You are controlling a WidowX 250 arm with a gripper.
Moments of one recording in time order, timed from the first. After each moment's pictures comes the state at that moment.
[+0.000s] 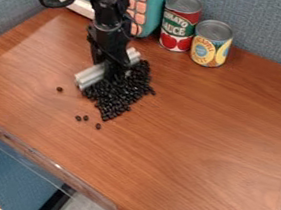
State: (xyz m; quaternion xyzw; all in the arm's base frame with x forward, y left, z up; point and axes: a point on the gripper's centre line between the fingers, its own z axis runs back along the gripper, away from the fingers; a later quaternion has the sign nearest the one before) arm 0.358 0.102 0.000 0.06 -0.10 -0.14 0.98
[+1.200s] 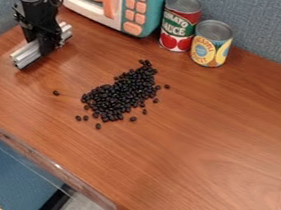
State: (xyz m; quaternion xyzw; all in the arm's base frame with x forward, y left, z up) arm 0.324 0.242 -0.001 0.06 -0.08 -0.01 0.99
